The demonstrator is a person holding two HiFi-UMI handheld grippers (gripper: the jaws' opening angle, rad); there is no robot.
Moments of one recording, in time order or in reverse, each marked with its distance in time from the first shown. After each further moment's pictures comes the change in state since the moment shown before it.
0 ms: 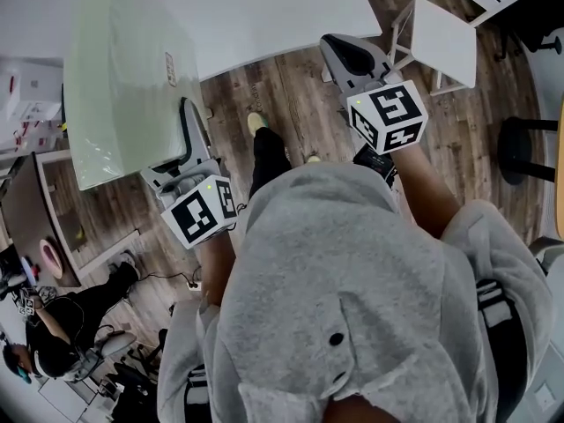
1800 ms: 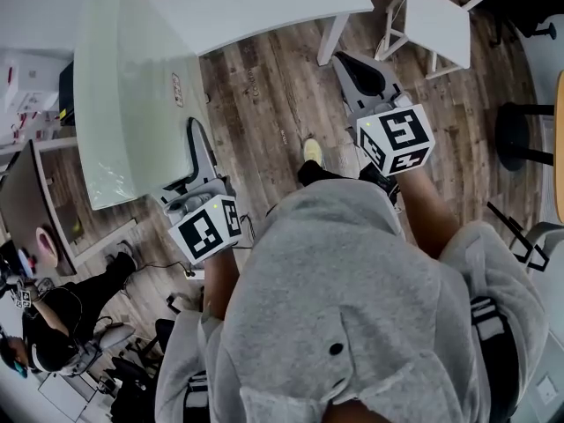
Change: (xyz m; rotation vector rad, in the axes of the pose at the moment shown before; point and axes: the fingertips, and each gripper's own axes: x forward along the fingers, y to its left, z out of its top) left arm -0.091 -0.007 -0.007 -0.016 0.088 -0.029; right arm -0.088 0.037 -0.027 0.042 0.053 -0.057
